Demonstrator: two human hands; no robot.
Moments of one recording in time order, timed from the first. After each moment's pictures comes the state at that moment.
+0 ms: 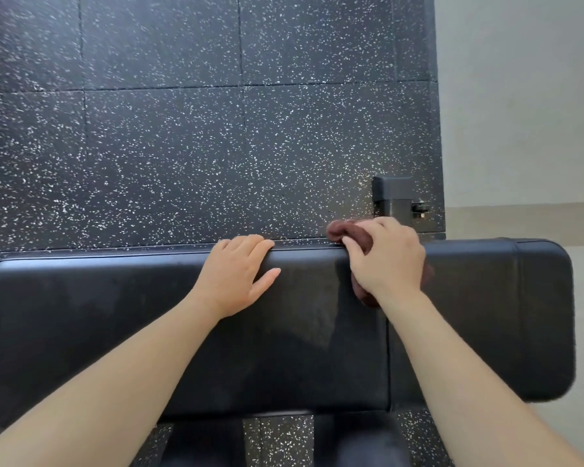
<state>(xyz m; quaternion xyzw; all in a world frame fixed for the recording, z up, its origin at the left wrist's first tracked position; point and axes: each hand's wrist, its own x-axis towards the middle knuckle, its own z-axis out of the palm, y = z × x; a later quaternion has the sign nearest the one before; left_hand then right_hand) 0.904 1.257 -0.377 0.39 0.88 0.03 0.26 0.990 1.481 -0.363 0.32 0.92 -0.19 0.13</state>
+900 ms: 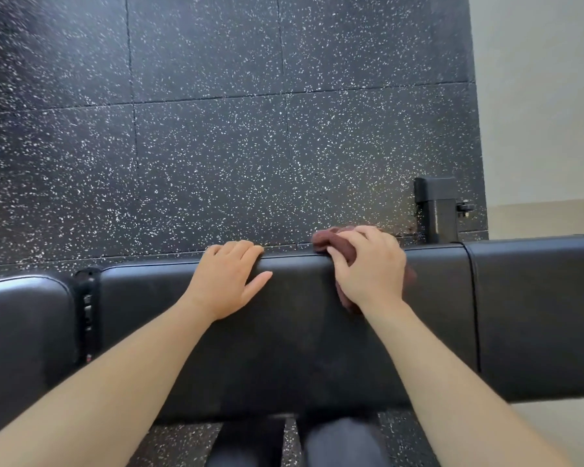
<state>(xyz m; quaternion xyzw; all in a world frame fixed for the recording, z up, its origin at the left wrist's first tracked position) 0.840 1.117 -0.370 0.38 0.88 -0.02 0.30 0.938 1.329 -0.361 0.32 0.91 -0.23 0.11</state>
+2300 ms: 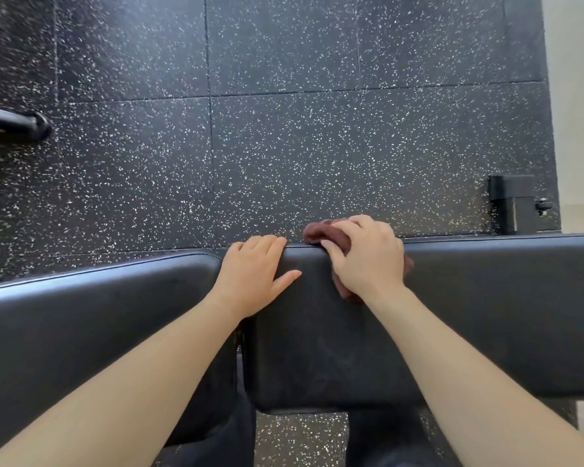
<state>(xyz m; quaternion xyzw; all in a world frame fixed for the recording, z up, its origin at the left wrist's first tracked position) 0.782 0.927 -0.371 0.36 0.90 0.00 0.25 0.847 1.110 -0.365 0.26 0.93 -0.20 0.15</state>
